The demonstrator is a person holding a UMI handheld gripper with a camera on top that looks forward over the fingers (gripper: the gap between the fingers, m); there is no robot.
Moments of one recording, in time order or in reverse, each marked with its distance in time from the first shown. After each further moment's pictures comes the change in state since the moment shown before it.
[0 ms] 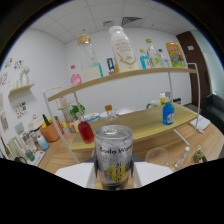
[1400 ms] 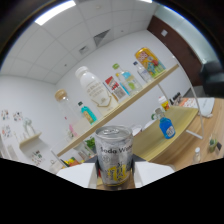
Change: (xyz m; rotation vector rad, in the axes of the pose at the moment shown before) arm 0.013 -0.097 -0.009 0.226 -0.126 0.398
